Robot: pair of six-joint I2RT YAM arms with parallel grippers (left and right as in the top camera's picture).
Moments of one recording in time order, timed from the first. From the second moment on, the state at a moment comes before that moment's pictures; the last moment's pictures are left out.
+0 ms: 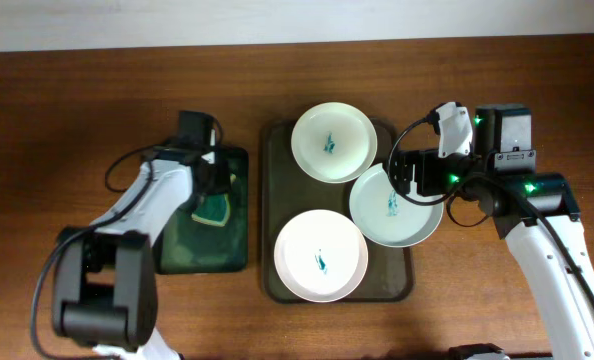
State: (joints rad) left arm -0.15 1.82 1.16 -0.58 -0.06 -0.21; right arm 0.06 1.28 1.17 -0.79 -0.38 0.06
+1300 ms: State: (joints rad) left arm -0.22 1.88 1.66 -0.94 0.06 -0.26; right arm 0.06 2.14 1.57 -0.63 -0.36 0.06
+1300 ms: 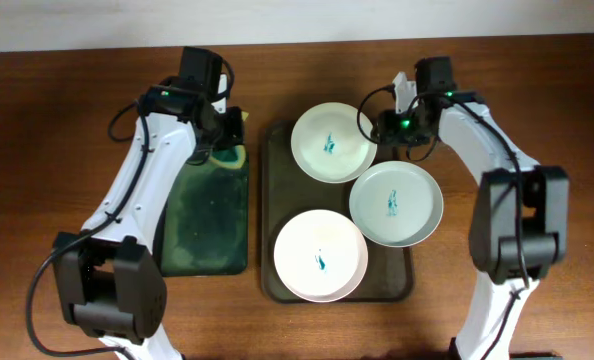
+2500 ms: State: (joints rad) left arm -0.39 2.32 1.89 -0.86 0.15 -0.42; right arm 0.16 2.20 1.58 -0.71 -0.35 0.22
